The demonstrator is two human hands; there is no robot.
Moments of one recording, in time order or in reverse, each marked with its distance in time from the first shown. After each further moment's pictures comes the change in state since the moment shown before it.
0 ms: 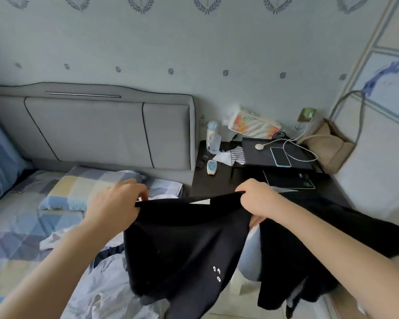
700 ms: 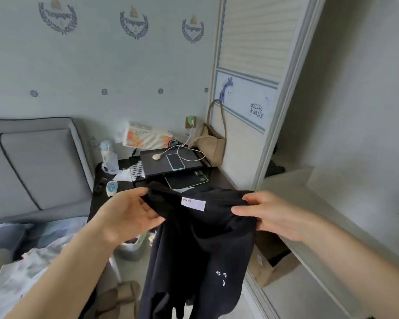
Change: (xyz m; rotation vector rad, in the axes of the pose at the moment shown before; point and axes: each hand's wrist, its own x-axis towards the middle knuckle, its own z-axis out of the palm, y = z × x) left_hand -0.002 0.253 0.006 -2.041 -1.019 -0.325; right_hand -0.190 0.202 -0.102 0.895 0.115 0.182
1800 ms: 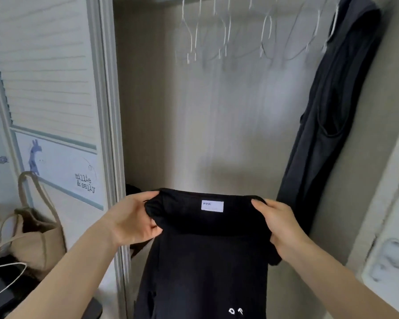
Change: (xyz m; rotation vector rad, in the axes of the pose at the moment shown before) left_hand 0.336 -0.088 0.391 0.552 -0.687 -0.365; right_hand -0.049 0.006 -0.341 0.384 1.227 -0.223
